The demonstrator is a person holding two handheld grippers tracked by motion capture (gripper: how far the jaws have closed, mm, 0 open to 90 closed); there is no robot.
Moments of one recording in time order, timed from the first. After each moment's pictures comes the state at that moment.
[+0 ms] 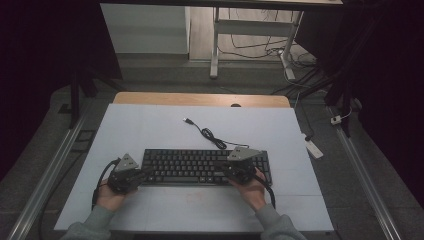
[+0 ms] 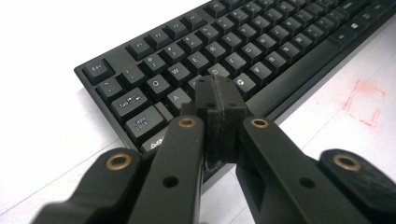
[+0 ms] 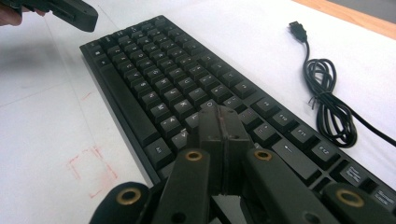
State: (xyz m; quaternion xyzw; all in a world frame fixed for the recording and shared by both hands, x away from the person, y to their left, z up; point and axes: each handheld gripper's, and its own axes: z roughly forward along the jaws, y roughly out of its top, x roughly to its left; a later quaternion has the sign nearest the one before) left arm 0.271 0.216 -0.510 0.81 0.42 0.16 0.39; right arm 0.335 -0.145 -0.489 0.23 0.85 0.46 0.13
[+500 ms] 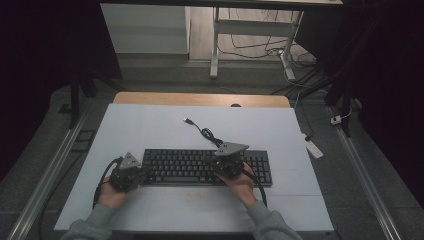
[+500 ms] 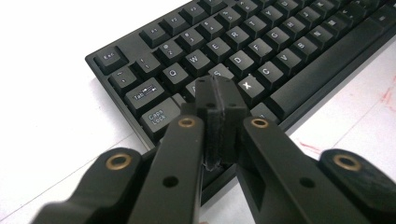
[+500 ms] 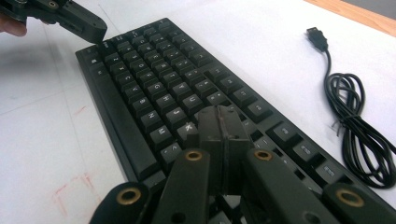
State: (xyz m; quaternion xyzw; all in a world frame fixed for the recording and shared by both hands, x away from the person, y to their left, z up) left arm 0.280 0.217 -0.518 0.81 0.43 0.17 0.36; right arm 0.352 -0.113 -0.494 0.22 0.86 0.45 0.12
